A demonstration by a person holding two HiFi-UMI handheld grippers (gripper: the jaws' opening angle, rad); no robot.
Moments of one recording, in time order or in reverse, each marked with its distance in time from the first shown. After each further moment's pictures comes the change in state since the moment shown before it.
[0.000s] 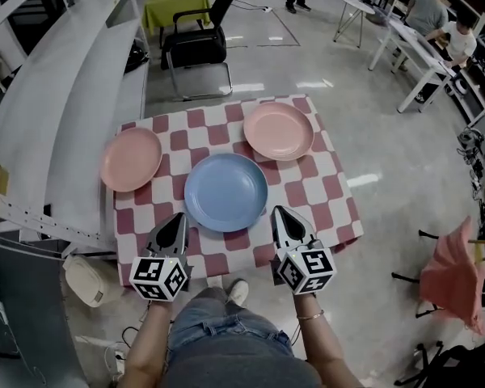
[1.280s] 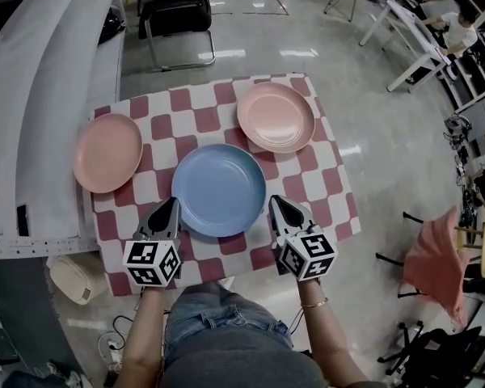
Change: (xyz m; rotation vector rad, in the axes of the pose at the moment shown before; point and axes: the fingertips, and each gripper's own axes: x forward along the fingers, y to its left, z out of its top) left arm 0.076 0.048 -0.033 -0.055 0.146 -0.018; right arm 0.062 -0.032 -0.035 -0.046 0.222 -0.030
